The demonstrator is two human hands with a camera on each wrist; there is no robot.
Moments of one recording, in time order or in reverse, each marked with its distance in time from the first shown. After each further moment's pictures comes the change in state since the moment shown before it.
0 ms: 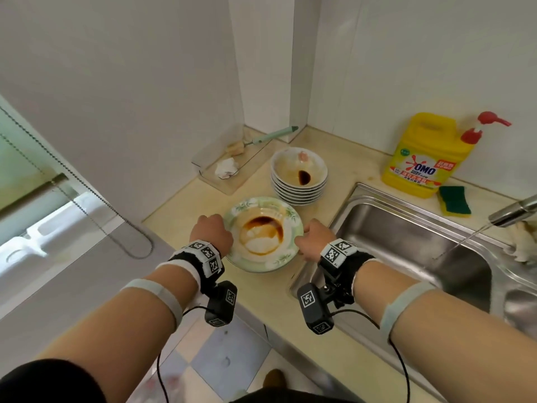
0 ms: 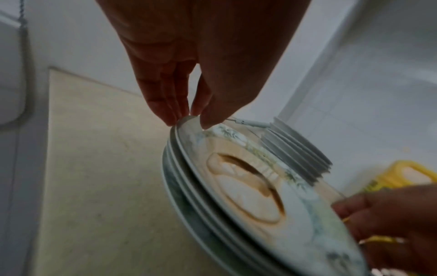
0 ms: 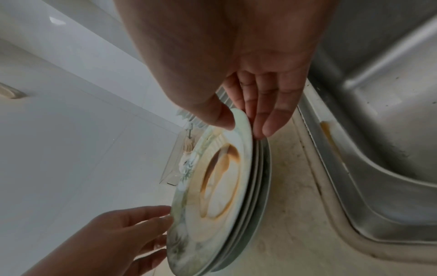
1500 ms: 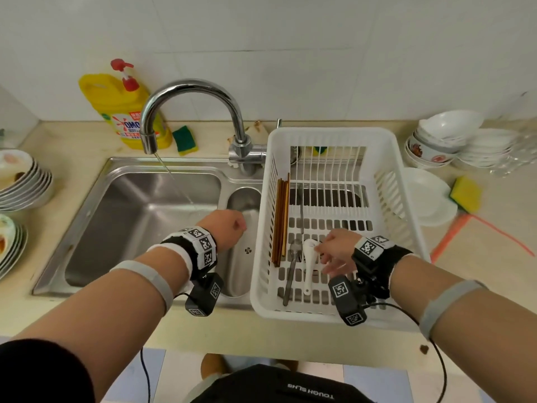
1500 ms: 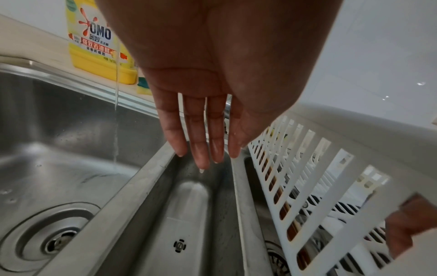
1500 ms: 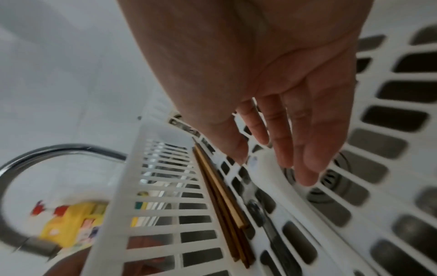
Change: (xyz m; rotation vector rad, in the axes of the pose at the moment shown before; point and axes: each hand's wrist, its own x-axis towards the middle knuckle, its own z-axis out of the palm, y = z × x) left_hand -0.309 0.461 0.239 0.255 -0.357 0.819; right_hand -0.269 0.535 -0.286 0.493 0.041 0.550
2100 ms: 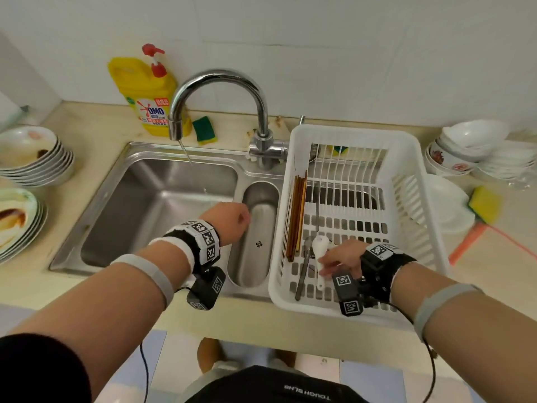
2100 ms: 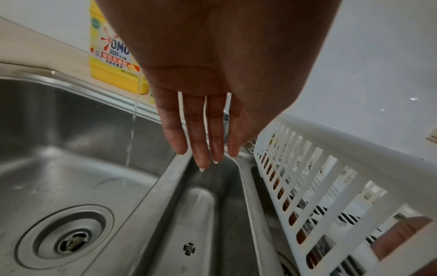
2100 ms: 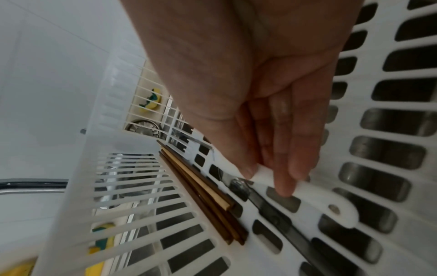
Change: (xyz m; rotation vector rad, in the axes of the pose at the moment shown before) left_hand -0.023 -0.023 -0.010 -0.049 0.047 0.008; right_hand 0.007 0.001 0.020 0.068 -0.132 0.171
